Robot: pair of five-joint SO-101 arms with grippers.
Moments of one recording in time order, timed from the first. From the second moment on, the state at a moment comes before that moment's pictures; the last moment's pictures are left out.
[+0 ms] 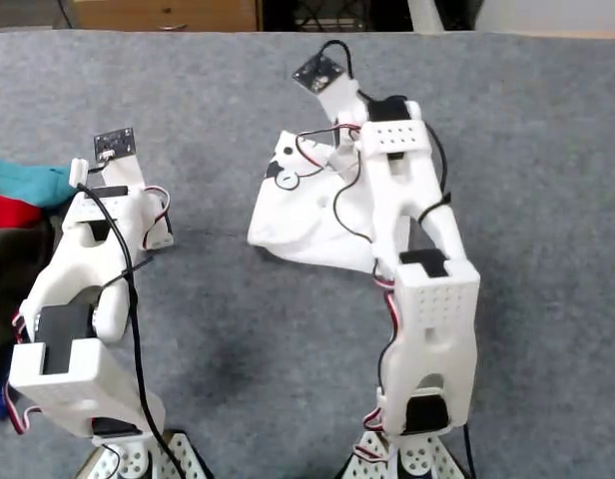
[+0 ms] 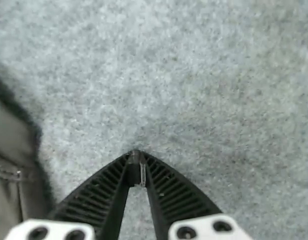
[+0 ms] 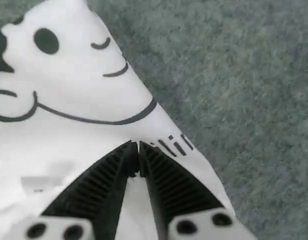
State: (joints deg) left arm -10.7 7.3 29.5 46.5 9.8; right arm -6.8 38.2 -26.6 67.9 35.8
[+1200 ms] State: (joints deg) left arm -10.2 7.3 28.3 47.3 9.5; right arm 11.4 12.5 -3.5 95.9 41.7
